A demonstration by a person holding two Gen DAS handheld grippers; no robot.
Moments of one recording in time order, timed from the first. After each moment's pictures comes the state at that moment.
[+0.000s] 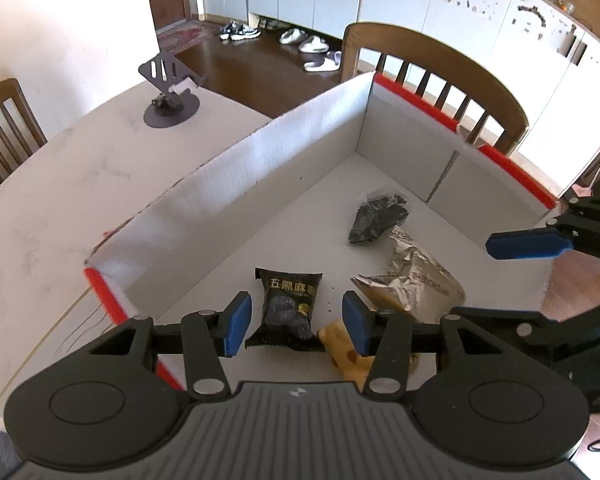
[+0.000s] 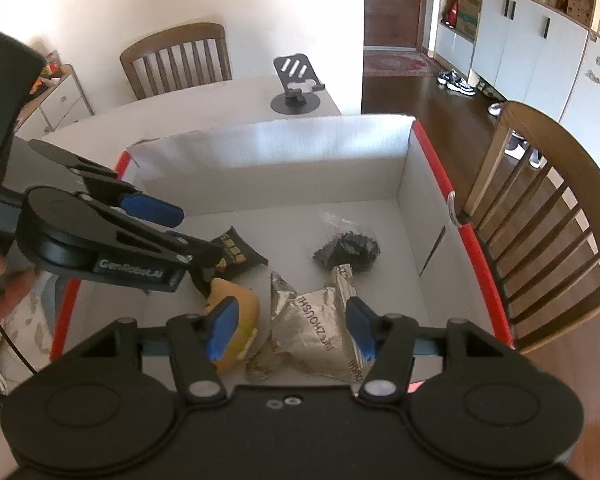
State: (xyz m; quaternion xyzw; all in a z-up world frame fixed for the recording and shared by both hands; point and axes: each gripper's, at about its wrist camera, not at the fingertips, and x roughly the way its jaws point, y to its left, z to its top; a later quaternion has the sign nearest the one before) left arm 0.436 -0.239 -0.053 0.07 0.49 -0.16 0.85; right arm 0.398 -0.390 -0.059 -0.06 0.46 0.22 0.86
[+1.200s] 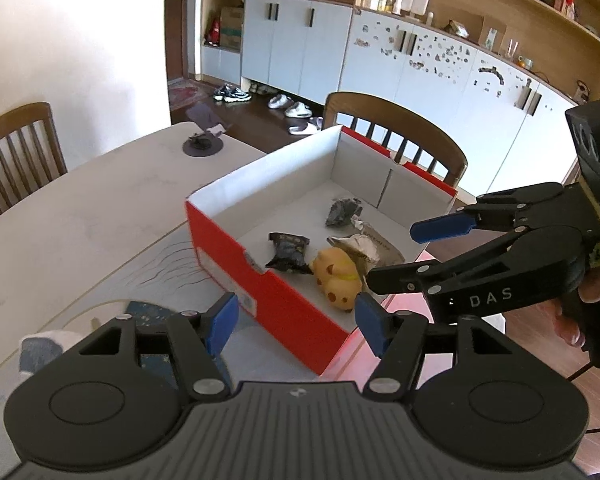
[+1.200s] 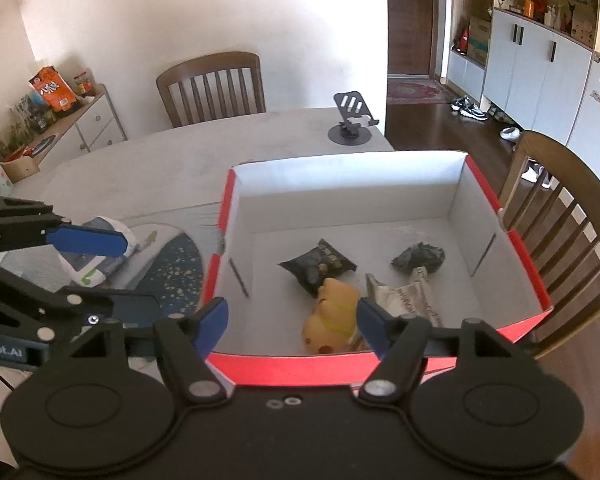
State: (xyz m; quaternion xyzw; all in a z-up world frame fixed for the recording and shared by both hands) left arm 0.285 -0.152 0.016 0.03 0.40 -0.19 0.90; right arm 0.324 -0.337 -0.019 -0.04 0.42 0.24 0.87
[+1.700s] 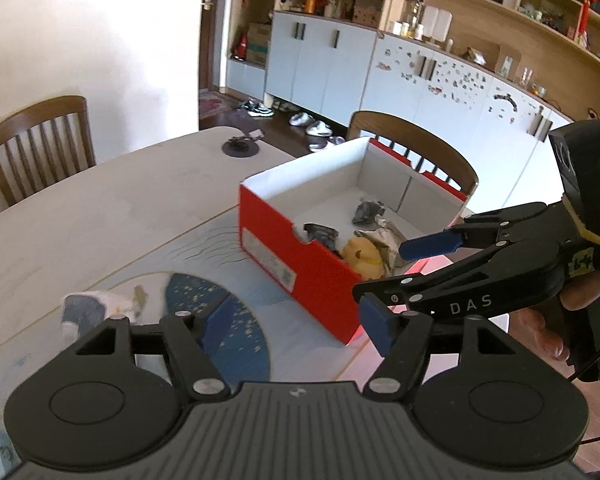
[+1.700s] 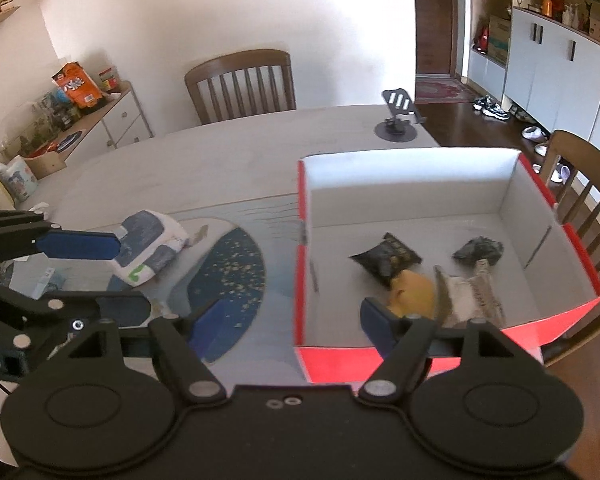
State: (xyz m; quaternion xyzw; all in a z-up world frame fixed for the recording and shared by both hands) left arm 0.235 -0.099 0.022 0.00 0.38 -0.16 0.91; right arm 0.296 -0.285 -0.021 -0.03 0.42 0.27 0.86
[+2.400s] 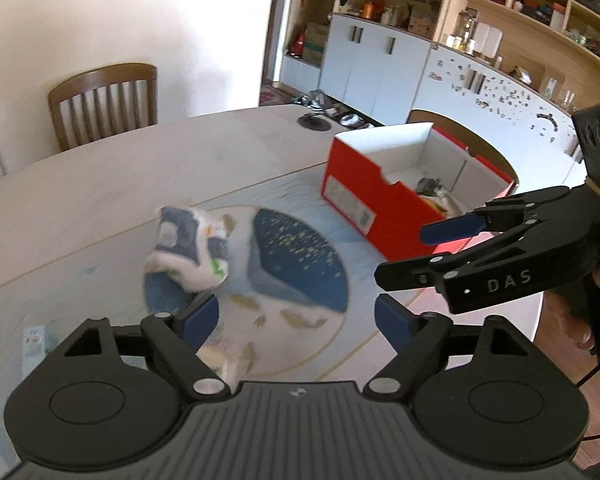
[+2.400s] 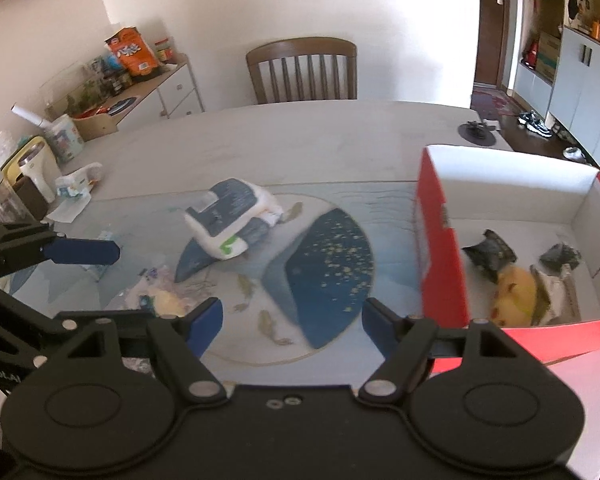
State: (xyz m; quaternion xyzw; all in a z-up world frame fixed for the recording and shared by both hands) left arm 0.159 -0.016 -0.012 -0.04 0.38 -0.09 0.92; right arm 0.241 -0.201 -0.026 -0.07 0.42 0.32 0.85
